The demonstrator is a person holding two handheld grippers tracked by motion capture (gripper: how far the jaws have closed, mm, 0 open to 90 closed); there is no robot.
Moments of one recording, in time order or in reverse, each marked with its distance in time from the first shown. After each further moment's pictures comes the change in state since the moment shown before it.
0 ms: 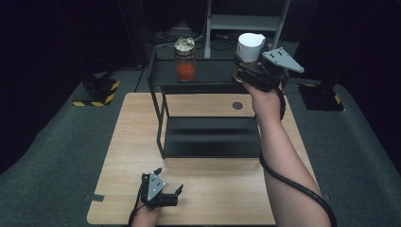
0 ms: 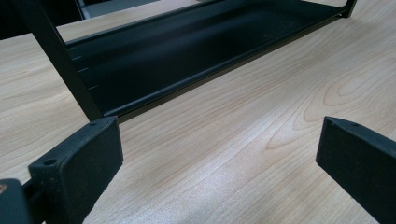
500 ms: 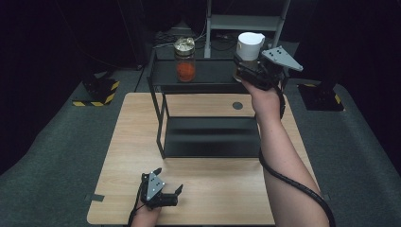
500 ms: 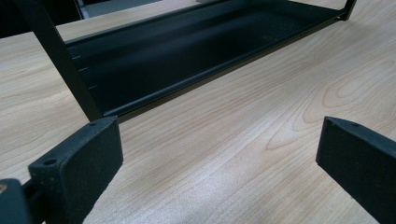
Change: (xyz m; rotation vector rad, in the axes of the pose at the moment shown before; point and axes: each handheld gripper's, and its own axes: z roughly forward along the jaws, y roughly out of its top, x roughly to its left) left arm 0.001 -0.001 0.000 -0.005 -0.004 -0.006; right arm -0.001 0.001 0.004 0.013 -0.003 0.006
